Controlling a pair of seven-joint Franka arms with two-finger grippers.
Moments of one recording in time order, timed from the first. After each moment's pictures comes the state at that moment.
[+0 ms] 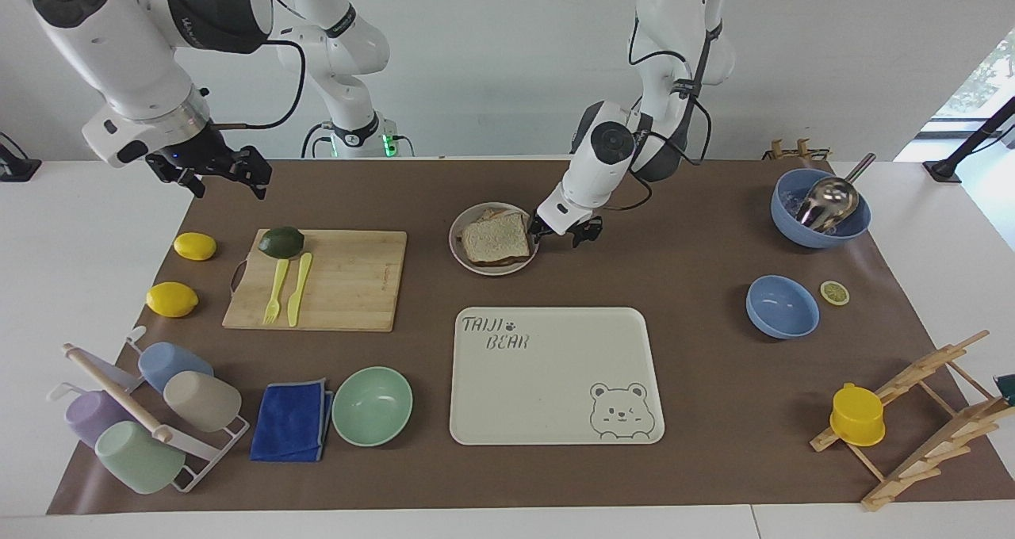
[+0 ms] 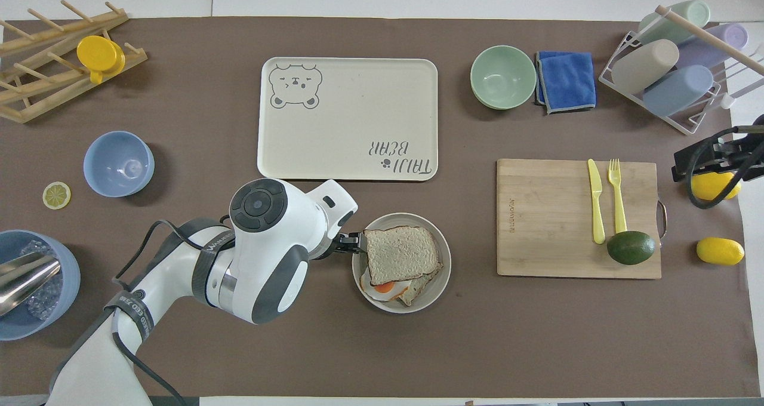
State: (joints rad) left arm -0.56 0.14 -0.09 -2.17 -0.27 2.24 -0.36; right arm 0.00 0.04 -0.07 -1.59 -0.04 1.48 -0.04
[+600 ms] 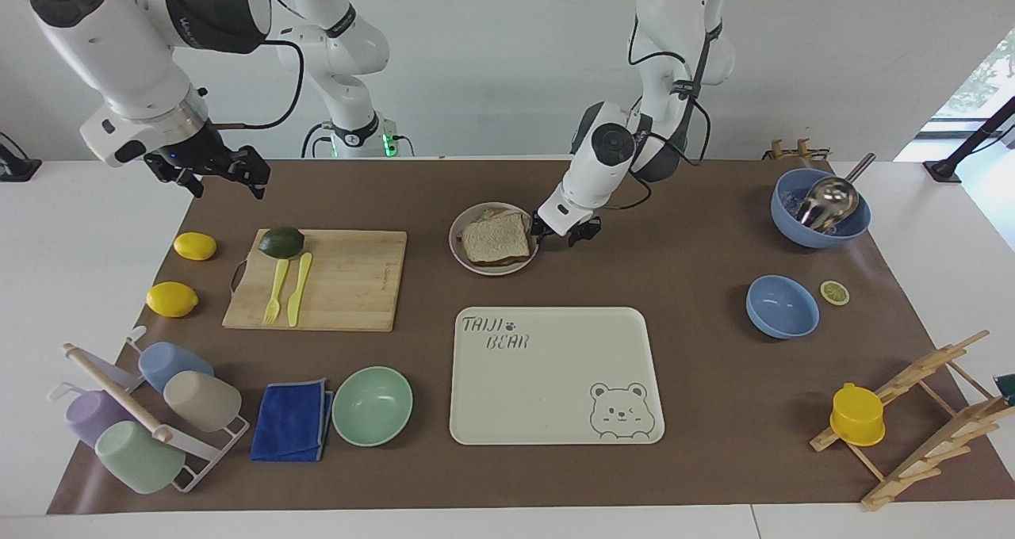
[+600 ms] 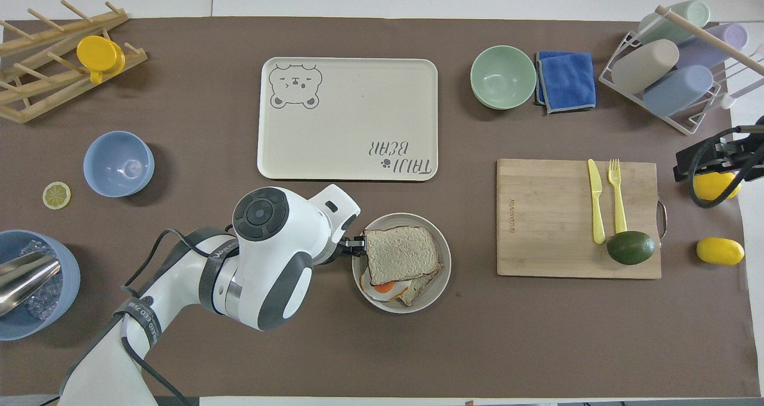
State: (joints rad) left arm -0.58 0.14 -0.09 -2.20 -0.32 2.30 -0.39; right arm 0.00 0.04 -0.07 -1.59 -0.04 1.48 -0.04
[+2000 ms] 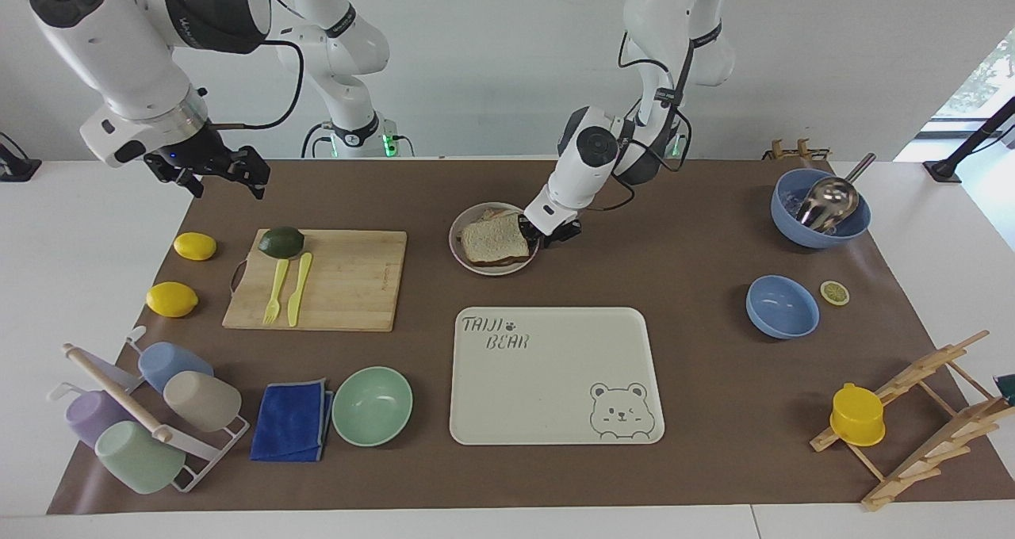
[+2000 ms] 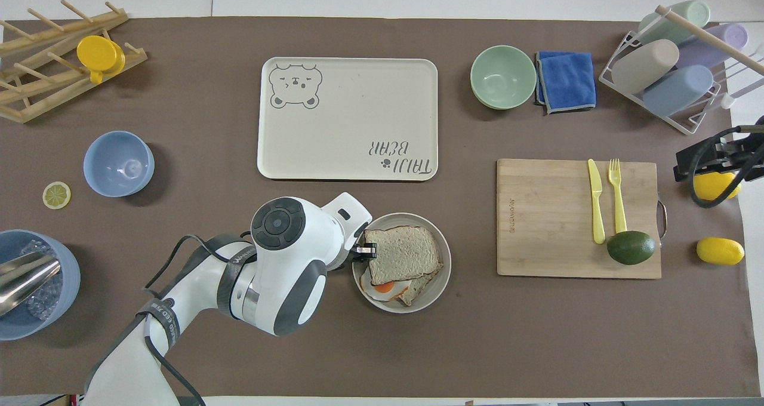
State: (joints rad) left arm -0.62 0.17 -0.09 -2.21 -0.34 2.35 -0.39; right arm 0.00 0.04 -0.07 -1.59 -0.04 1.48 -0.04
